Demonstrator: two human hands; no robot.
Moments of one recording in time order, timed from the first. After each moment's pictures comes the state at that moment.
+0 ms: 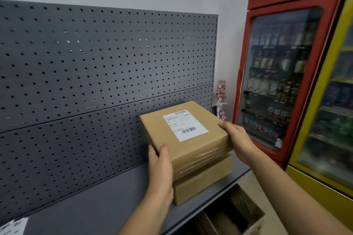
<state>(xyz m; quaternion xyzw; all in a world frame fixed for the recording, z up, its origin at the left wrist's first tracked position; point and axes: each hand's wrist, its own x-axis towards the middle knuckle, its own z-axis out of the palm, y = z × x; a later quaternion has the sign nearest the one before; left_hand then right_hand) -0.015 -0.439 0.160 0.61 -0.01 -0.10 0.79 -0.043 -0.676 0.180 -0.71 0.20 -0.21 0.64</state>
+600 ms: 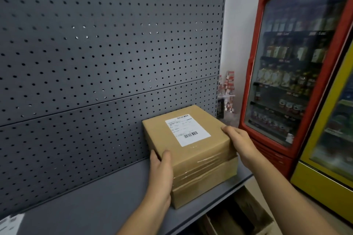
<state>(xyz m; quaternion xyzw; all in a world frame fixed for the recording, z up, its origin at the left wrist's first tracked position) 0.009 -0.457 0.128 0.66 0.02 -0.10 0.74 -0.008 -0.707 0.130 -0.72 0.21 -0.19 0.63</state>
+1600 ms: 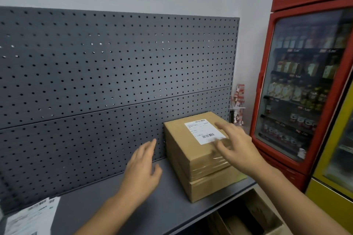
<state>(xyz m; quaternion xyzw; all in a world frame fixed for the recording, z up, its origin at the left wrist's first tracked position) 0.004 -0.321 0.156 0.92 -0.24 0.11 0.28 -0.061 -0.618 0.181 -0.94 0.02 -0.28 0.22</state>
